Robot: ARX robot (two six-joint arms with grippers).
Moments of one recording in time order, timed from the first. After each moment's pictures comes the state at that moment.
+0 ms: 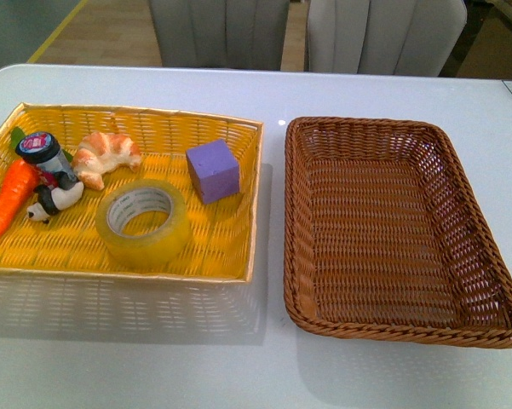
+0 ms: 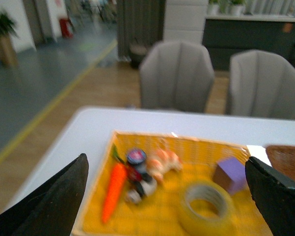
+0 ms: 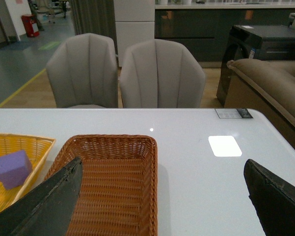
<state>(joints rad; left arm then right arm) 0.03 0.21 0.15 -0.29 0.13 -0.19 0.00 0.01 0.02 0.00 0.00 0.00</state>
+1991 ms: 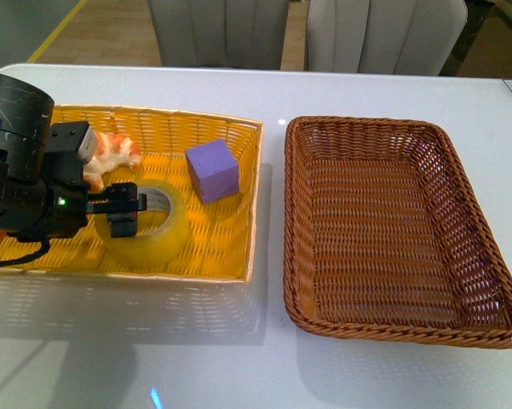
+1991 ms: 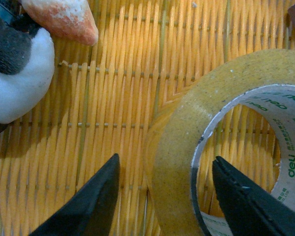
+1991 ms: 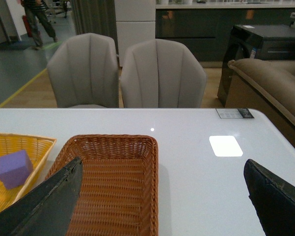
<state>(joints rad) -0.13 2.31 0.99 0.38 0.06 -0.16 0.00 0.01 0.02 0.00 0.00 0.00</state>
